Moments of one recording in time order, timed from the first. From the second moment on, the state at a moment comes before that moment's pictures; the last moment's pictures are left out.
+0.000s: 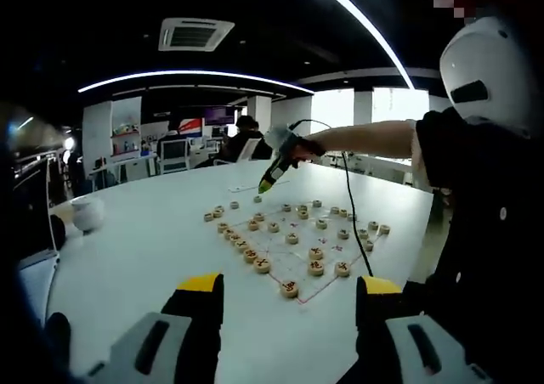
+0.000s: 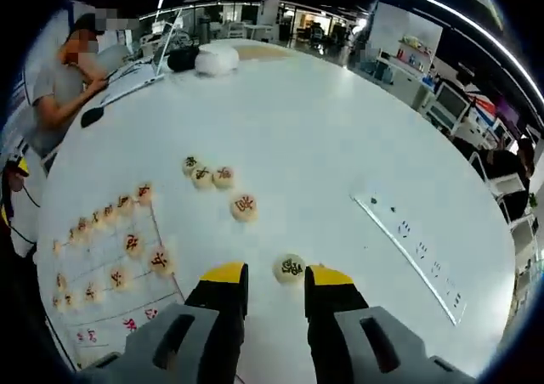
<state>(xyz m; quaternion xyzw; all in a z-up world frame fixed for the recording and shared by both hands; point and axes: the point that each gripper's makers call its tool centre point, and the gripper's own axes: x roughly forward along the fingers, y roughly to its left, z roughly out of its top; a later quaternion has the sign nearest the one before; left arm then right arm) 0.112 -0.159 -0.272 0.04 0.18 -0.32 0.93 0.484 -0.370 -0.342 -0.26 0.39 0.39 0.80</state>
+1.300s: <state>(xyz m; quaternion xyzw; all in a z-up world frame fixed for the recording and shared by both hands) 0.106 -0.156 -0.280 0.04 0.18 -0.32 0.93 0.479 -0.377 -0.360 -0.28 0.43 0.39 0.77</state>
